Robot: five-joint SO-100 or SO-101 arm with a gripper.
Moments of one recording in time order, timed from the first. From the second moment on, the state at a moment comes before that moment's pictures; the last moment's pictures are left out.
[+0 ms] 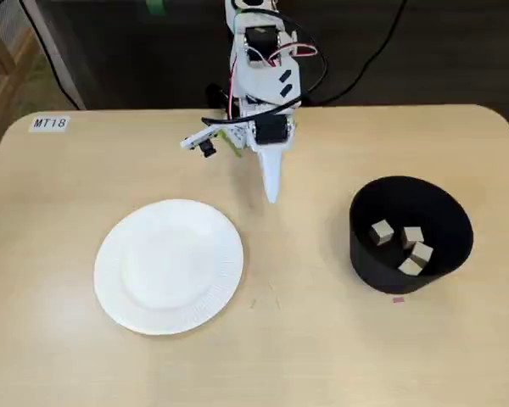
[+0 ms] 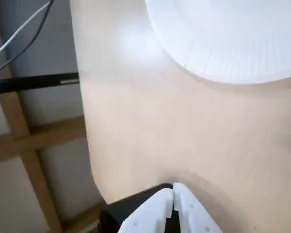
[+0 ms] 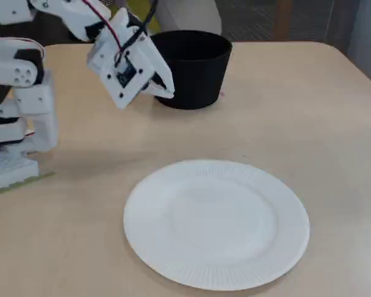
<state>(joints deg) -4.7 167.4 157.0 49.0 -4.4</state>
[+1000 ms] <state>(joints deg) -3.2 186.1 173.8 51.1 -1.4</state>
